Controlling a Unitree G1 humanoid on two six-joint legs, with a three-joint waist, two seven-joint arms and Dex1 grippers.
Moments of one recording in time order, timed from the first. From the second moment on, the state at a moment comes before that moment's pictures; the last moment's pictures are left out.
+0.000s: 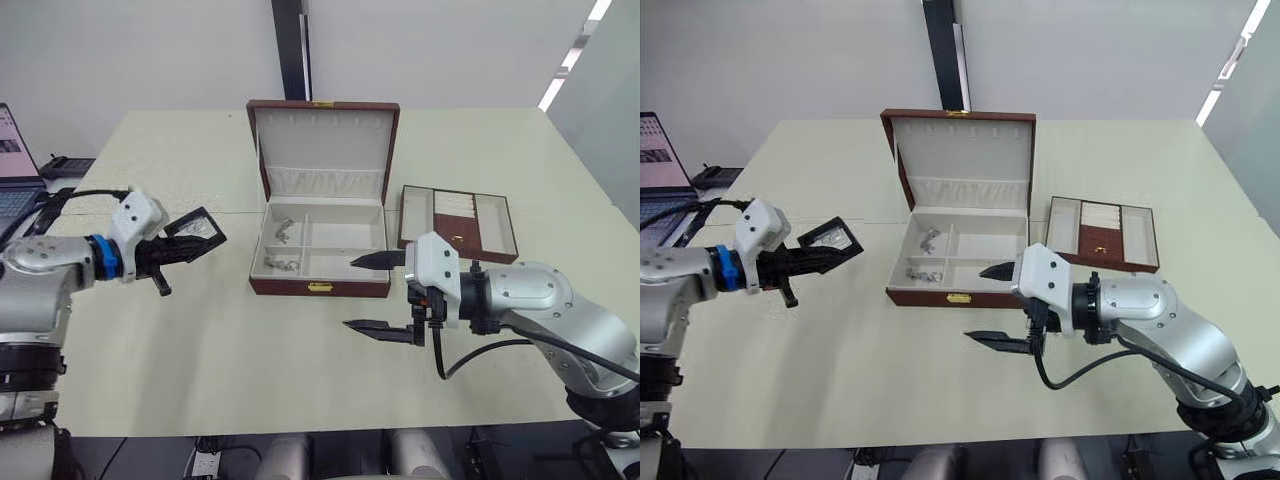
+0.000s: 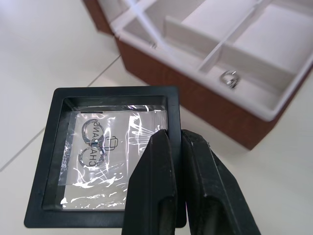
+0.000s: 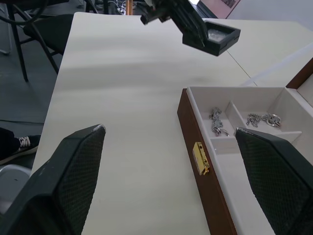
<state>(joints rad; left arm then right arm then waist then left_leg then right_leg) -0.45 0.98 0.14 0.17 -0.34 0.37 -1.24 -0.42 -0.70 0.21 -0.67 0.52 0.72 0.81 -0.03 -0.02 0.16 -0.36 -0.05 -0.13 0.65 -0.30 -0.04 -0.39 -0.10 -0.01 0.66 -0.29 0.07</state>
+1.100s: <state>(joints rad) -1.10 0.42 -0.31 1.00 0.05 -0.25 -1.28 -0.39 -0.61 0.12 -0.77 0.50 1.12 0.41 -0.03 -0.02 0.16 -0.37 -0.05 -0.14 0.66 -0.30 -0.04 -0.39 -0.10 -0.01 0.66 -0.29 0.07</state>
